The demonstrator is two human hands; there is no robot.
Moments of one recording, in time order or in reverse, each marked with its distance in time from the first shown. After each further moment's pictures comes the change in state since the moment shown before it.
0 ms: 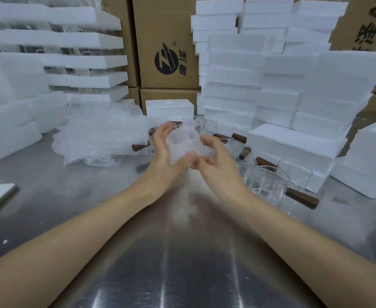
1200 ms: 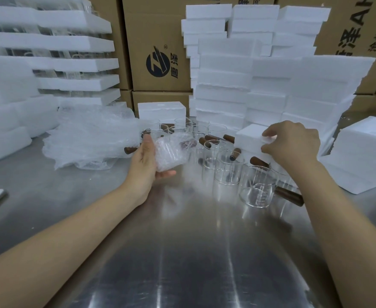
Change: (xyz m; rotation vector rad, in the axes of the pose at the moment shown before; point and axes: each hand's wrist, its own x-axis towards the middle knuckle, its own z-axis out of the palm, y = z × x) left_hand 0.003 0.003 -0.004 -0.222 0.231 -0.220; right_hand 0.041 0.004 -0.143 -1.231 0.328 0.159
